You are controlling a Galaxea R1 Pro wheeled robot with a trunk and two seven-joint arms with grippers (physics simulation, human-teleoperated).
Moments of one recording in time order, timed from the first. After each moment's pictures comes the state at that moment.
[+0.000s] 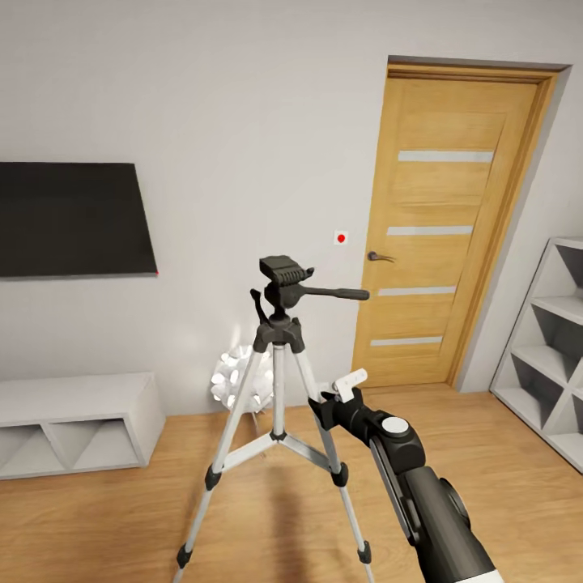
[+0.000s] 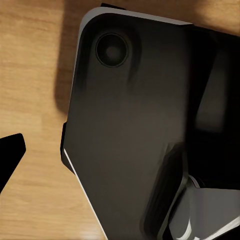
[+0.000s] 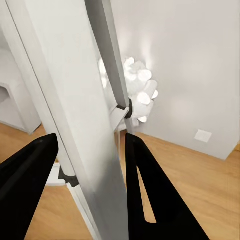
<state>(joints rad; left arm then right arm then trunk) 0.01 -0.01 0.00 -0.03 0.22 -0.04 0.00 -0.42 0.10 0.17 -1.43 0.20 0.57 0.37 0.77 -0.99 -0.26</state>
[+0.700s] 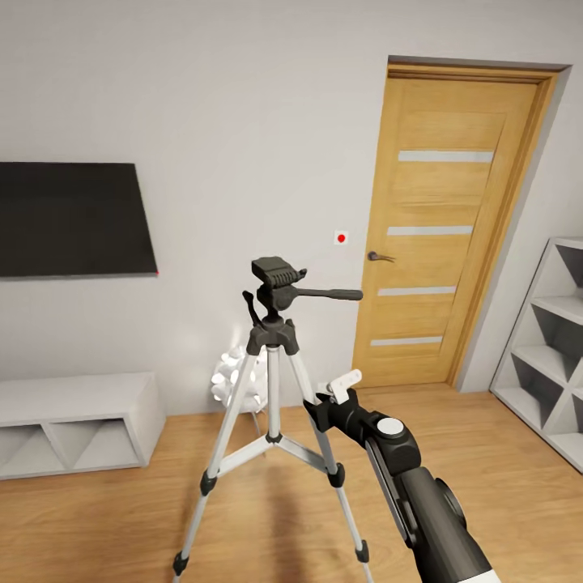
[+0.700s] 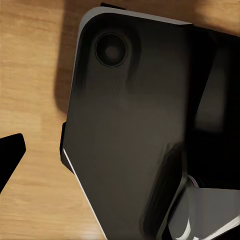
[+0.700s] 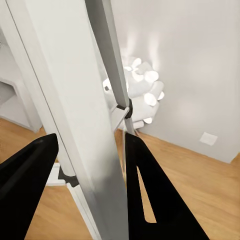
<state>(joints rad) 0.01 -0.01 0.00 -0.03 0.22 -0.04 0.00 -0.42 0.10 0.19 -1.43 0.21 0.57 0.37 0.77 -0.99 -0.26</state>
